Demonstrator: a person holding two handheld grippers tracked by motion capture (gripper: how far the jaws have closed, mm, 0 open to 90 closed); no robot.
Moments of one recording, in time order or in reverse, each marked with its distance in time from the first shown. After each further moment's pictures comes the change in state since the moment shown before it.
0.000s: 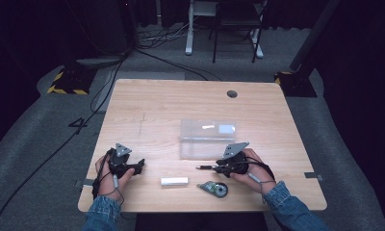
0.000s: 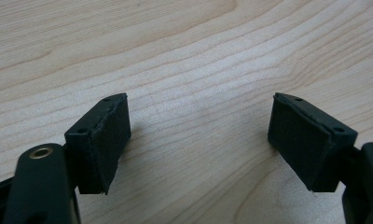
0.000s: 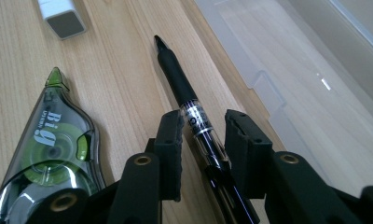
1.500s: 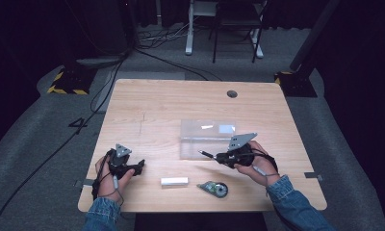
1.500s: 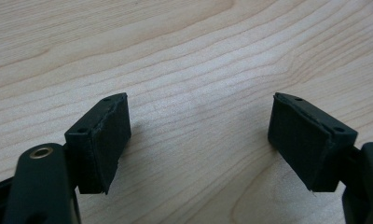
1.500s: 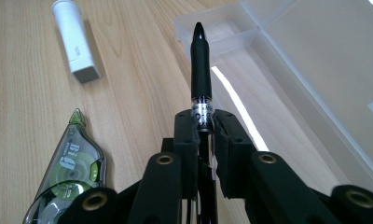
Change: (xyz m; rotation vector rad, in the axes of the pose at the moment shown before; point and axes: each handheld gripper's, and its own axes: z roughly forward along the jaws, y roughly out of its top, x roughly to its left) left arm -0.001 -0.001 -0.001 0.001 -0.002 0.001; right arm -0.014 0.019 -0.028 -0.096 0.023 -0.024
